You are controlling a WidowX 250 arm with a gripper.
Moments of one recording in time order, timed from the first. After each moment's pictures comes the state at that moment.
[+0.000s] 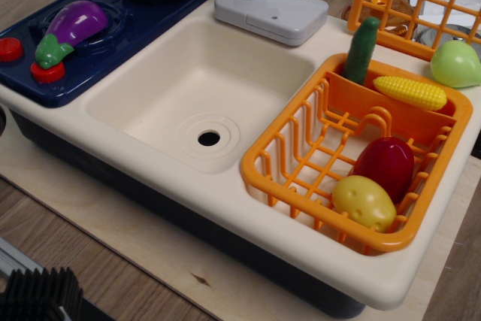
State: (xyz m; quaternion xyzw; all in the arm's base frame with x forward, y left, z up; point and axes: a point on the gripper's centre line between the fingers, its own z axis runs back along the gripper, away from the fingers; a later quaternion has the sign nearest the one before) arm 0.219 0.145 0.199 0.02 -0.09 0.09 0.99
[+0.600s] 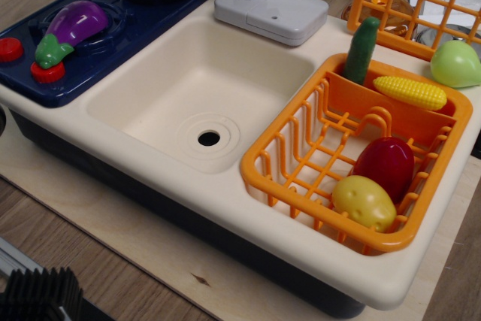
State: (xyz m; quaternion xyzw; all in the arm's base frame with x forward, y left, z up) arm 0.224 0.147 0.175 0.01 -0.09 0.10 0.99
